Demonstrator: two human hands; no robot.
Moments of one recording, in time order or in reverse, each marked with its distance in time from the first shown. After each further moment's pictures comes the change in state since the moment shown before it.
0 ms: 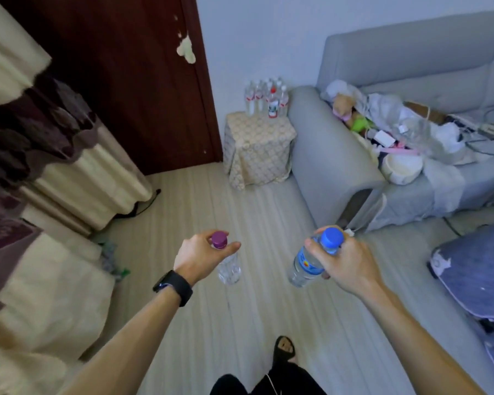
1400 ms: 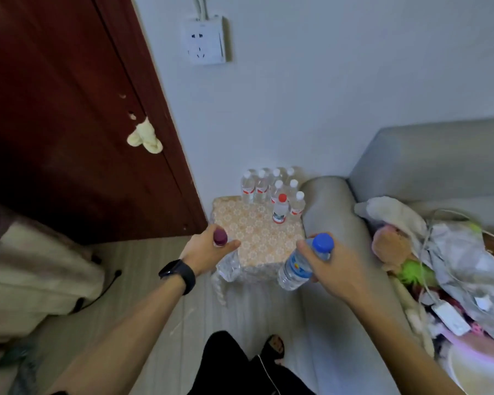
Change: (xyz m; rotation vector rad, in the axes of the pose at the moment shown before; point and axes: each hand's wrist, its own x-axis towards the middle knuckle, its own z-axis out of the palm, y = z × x) left_hand 0.796 0.231 -0.042 0.031 -0.080 -0.108; right_hand 0.846 -0.094 0.027 -0.031 -0.245 0.027
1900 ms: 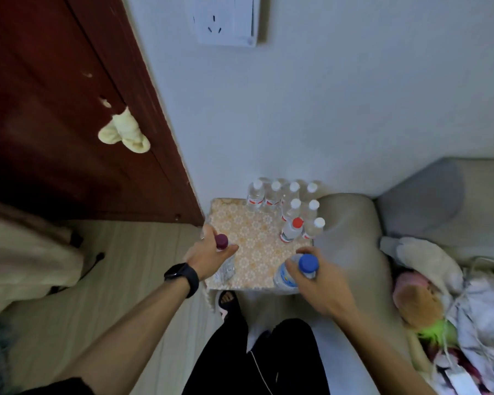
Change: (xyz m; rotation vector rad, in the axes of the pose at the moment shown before) left_hand 0.186 -0.028 0.018 -0.122 -0.082 -0.158; right_hand 0.184 -0.018 0.058 -0.072 -0.218 -0.001
